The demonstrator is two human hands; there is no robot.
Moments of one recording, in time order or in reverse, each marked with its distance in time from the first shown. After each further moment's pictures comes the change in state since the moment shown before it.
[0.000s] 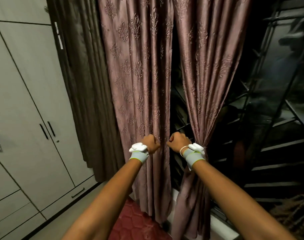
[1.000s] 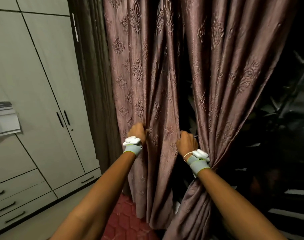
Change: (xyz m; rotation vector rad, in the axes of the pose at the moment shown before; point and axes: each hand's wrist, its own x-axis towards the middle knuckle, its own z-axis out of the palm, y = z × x) left_hand 0.091 0.012 -0.022 -0.021 0.364 -0.210; right_hand 0.108 0.048 -0.010 0.032 0.200 -0.157
